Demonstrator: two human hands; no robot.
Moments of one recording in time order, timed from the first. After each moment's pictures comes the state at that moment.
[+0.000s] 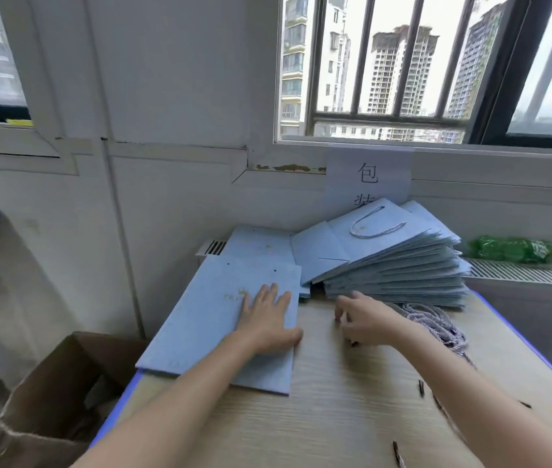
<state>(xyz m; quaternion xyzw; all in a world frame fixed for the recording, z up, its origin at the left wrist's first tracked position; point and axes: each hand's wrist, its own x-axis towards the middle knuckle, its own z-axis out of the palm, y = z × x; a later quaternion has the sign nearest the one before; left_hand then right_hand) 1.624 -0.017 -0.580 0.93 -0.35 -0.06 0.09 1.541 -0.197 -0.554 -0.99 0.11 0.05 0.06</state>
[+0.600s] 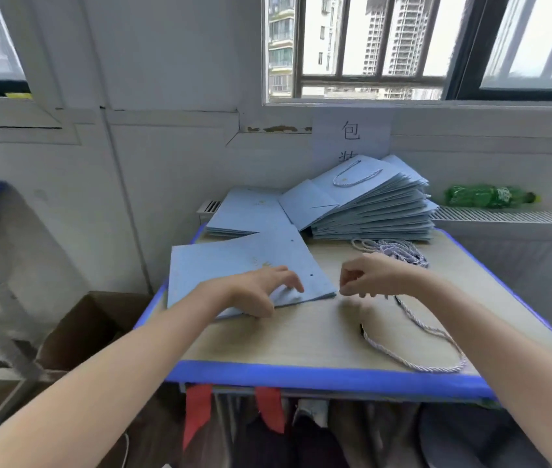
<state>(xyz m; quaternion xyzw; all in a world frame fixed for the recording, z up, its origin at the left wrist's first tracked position) 1.544 0.044 -0.550 0.84 -0.49 -0.21 0.11 1.438 -0.170 -0.536 -0.97 0.06 0.07 0.21</state>
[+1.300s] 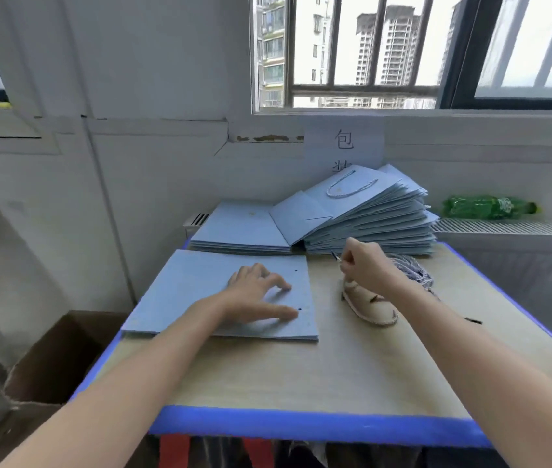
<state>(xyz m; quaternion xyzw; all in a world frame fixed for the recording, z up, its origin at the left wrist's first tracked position) 1.576 0.016 -0.579 0.88 -0.43 -0.09 0.15 1.491 -0.205 -0.561 -0.95 0.15 -0.19 0.19</state>
